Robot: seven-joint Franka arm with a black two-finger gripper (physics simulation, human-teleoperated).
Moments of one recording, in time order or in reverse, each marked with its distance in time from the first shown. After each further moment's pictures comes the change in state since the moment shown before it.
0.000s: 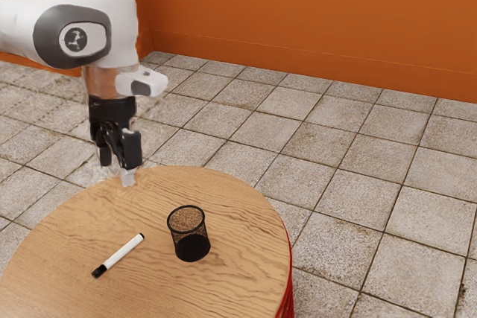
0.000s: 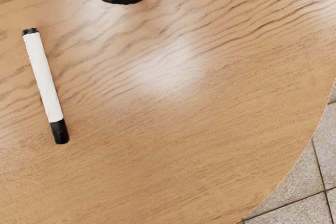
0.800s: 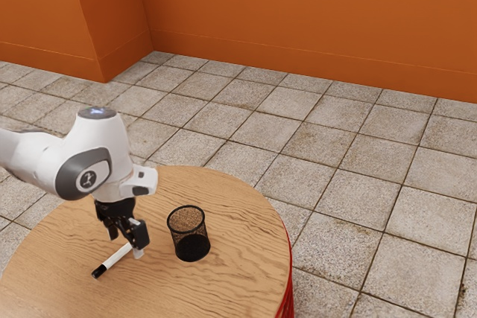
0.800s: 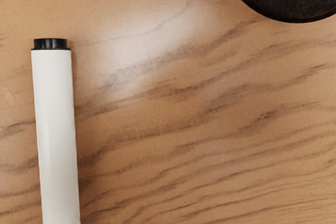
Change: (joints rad) arm 0.136 0.147 0.054 -0.611 0.034 0.868 -0.016
